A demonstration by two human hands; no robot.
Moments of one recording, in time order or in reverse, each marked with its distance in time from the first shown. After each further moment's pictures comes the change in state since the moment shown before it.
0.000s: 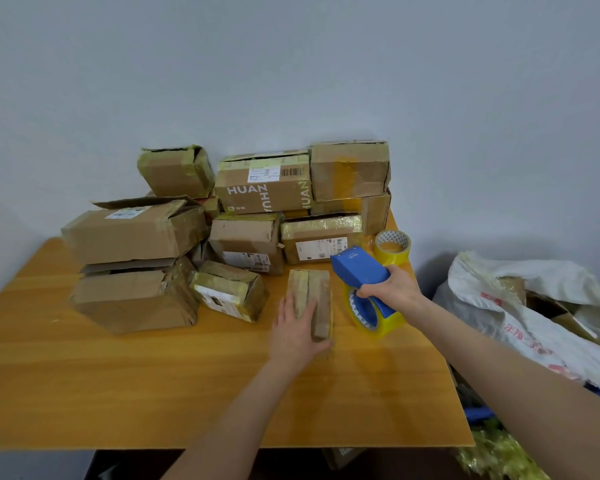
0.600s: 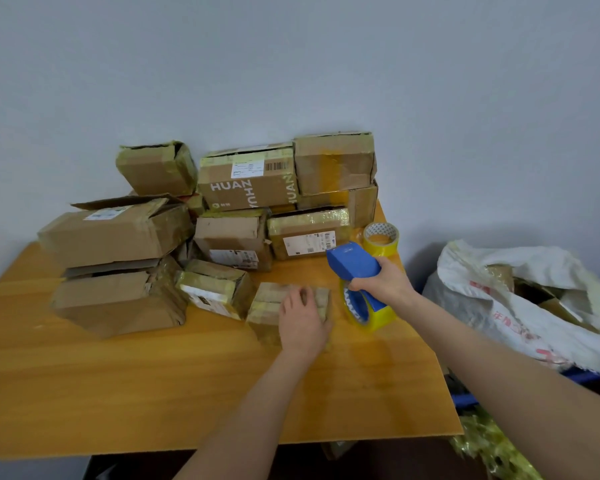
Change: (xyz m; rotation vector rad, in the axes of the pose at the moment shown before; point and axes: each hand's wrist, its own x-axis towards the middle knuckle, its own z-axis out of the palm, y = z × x) left_hand 0.017 0.038 0.010 -0.036 0.182 -0.056; right_hand 0.004 0.010 -0.005 0.000 0.013 -0.024
